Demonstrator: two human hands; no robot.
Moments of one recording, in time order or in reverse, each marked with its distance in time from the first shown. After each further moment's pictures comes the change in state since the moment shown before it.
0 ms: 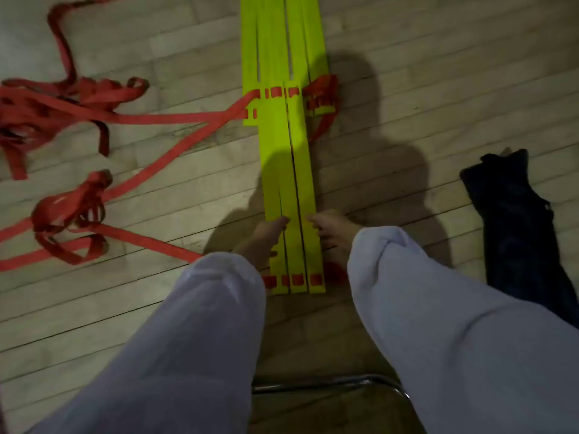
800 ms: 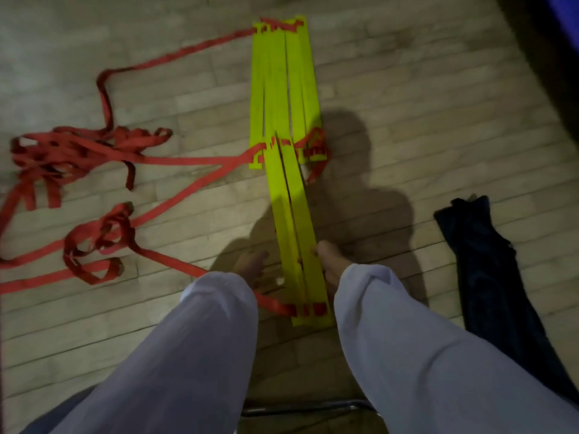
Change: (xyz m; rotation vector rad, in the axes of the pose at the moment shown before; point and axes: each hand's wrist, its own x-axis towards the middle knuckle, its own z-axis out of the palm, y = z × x) left_hand -0.043 0.004 -0.023 -0.073 0.114 0.003; right_hand 0.010 0.017 -0.006 0.099 0.111 0.071
